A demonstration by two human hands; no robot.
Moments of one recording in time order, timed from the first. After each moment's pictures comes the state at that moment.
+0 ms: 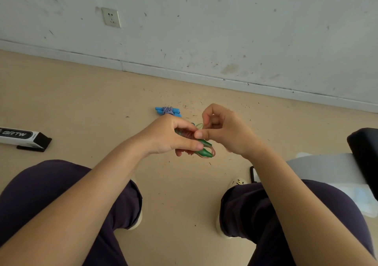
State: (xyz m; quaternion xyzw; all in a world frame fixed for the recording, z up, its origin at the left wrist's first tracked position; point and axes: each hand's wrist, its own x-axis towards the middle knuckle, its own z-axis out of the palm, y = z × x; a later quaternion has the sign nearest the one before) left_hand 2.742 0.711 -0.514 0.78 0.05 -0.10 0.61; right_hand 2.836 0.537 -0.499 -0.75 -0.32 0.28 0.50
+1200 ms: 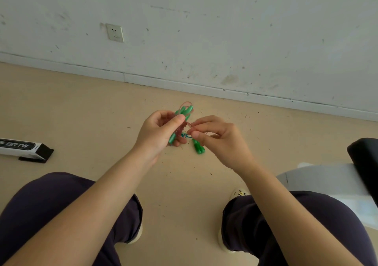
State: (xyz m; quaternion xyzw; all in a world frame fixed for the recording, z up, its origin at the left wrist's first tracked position) left_hand 2.754 0.709 -0.518 0.59 0.26 0.14 0.75; right_hand 2.824 0.549 -0.508 -0.74 -0.31 0.17 0.56
